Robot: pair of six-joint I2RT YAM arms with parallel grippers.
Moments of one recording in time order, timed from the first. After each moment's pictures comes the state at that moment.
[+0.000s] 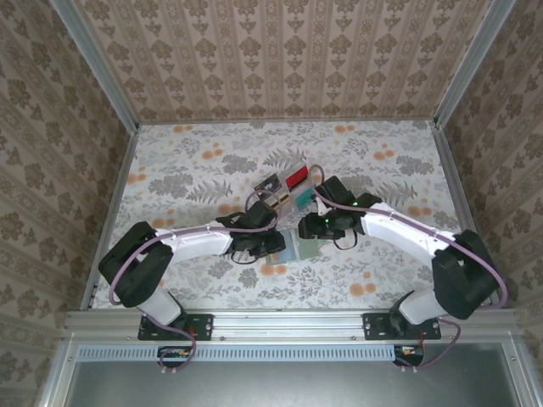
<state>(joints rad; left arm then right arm) -0.88 1.58 0.79 -0.24 0.19 -1.01 0.59 1.49 0.95 -0.59 -0.27 0.56</state>
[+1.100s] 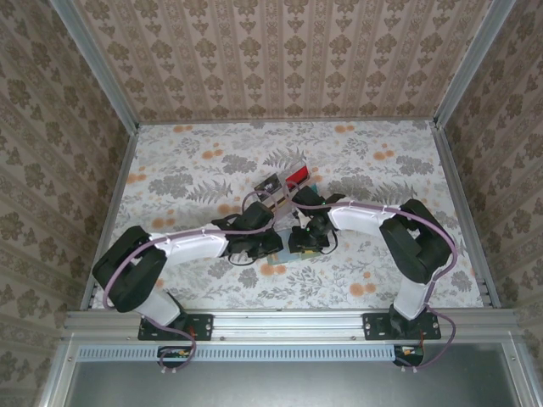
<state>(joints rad) -0.88 1.52 0.75 -0.24 0.21 -1.05 0.66 1.79 1.04 -0.62 -0.31 0.56</state>
